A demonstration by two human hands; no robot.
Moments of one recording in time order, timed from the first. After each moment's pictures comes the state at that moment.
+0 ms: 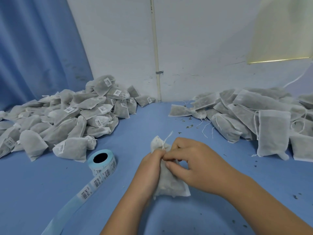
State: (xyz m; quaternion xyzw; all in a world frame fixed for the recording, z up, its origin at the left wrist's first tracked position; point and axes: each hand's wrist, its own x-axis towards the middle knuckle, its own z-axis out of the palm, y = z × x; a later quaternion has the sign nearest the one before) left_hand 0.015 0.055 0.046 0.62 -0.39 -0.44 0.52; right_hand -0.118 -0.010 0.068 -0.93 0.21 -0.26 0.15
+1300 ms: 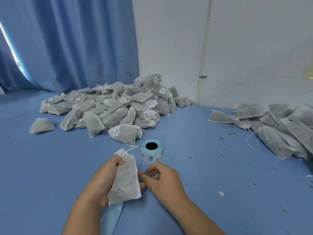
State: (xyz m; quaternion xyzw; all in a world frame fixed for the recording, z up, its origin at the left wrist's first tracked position) left_hand 0.172 0.184 0.032 0.60 -0.07 -0.47 0.65; right_hand 0.058 0.078 -0.030 -0.80 0.31 -0.29 0.42
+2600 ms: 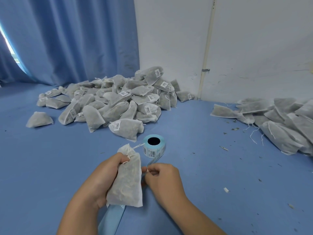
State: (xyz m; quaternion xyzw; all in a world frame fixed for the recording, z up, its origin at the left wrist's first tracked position) left_hand 0.168 0.199 0.027 0.60 -0.13 -0.47 0.64; right_hand 0.061 0.096 -0.022 -0.78 0.34 -0.27 0.45
